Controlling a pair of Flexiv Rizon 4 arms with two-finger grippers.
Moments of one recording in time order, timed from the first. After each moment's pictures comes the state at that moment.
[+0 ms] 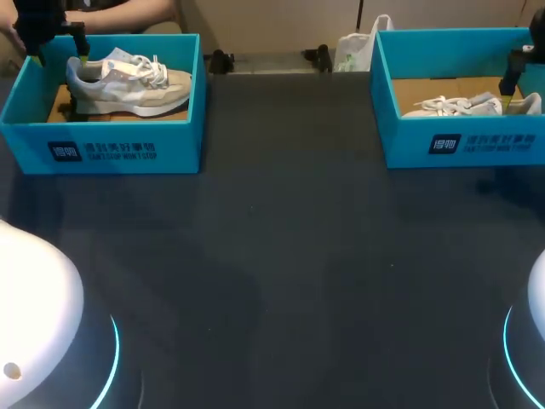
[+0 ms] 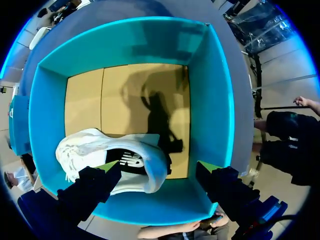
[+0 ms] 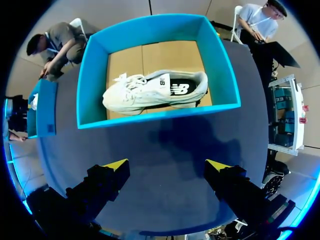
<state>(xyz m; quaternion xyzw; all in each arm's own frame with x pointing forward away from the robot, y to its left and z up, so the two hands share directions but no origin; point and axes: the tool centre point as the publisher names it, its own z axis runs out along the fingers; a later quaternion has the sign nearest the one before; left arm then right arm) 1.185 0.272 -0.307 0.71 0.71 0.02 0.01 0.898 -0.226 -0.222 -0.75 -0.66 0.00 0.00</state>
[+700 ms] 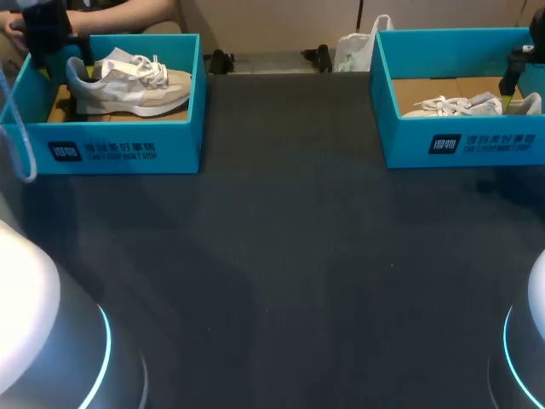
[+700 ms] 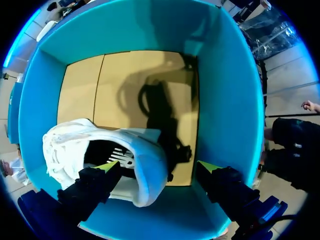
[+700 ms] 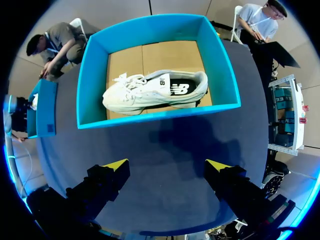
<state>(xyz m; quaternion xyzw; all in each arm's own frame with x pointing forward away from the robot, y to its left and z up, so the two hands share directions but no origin) 1.202 0.275 -0.350 0.69 0.73 0.00 0.00 0.898 -0.226 -0.222 -0.75 -0.66 0.00 0.00</state>
